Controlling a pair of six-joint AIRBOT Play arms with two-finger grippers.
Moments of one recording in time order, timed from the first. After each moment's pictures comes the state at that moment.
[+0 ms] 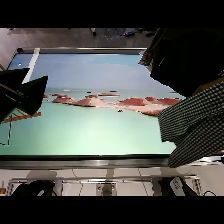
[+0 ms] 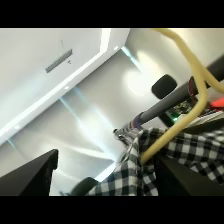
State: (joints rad) left arm -0.26 -0.52 1.01 -2.08 0.62 2.07; right arm -0.90 -0.89 2.02 -1.11 0.73 2.04
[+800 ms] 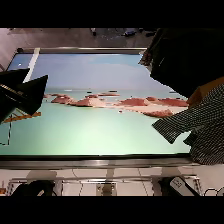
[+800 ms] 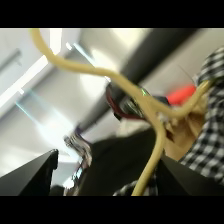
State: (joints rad) left arm -0.26 -0.52 1.01 -2.08 0.62 2.05; right arm -0.90 -1.07 2.02 -1.21 0.62 2.10
